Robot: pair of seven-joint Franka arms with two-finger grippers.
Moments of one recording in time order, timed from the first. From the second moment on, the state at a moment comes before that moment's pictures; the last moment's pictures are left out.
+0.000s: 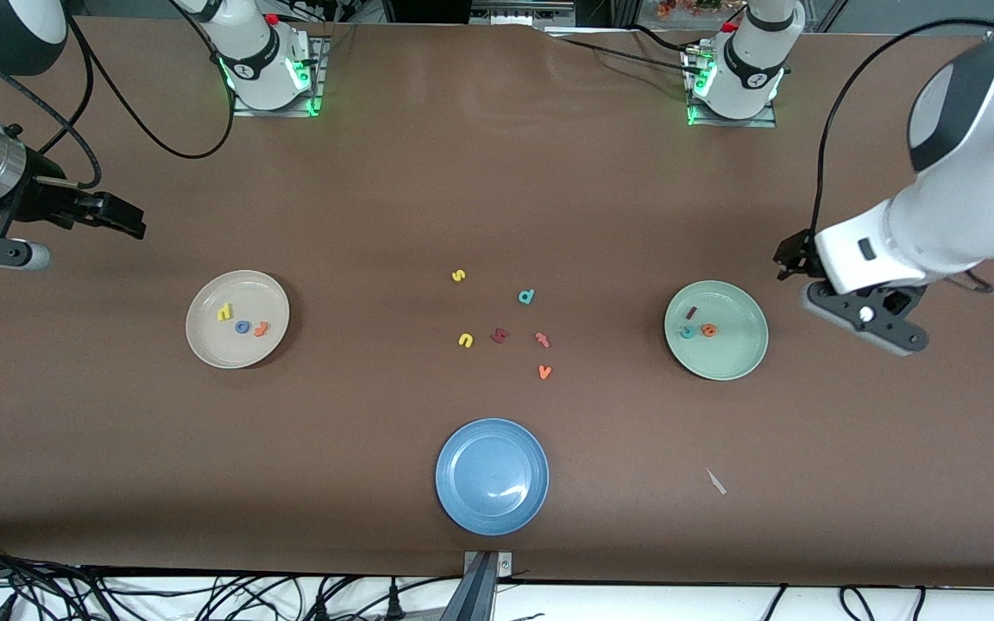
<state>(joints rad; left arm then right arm) 0.24 0.30 -0.51 -1.36 0.15 1.54 0.16 0.16 0.08 -0.10 -1.59 -0.01 1.57 0.19</state>
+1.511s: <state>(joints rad) -0.04 -0.06 -0.07 -1.66 0.01 1.64 -0.11 0.16 0.08 -0.12 -1.59 -0.01 1.50 0.14</state>
